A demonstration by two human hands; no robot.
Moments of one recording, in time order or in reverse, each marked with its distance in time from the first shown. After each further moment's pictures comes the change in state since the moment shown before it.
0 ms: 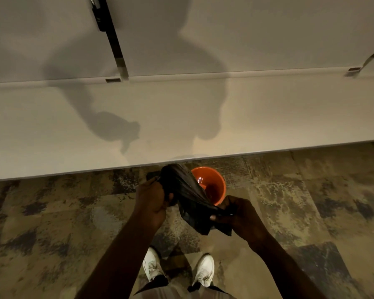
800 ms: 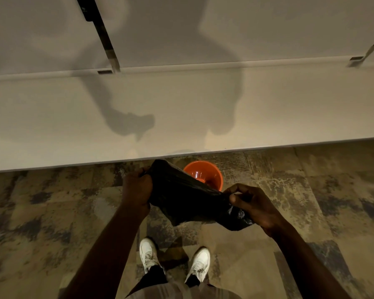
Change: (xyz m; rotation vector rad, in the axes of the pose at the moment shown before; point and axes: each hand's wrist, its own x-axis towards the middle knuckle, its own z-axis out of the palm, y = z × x) left_hand -0.018 -0.023 0.017 0.221 0.068 0.224; right_hand -0.019 0.005 -0.092 -0.027 -0.140 -0.034
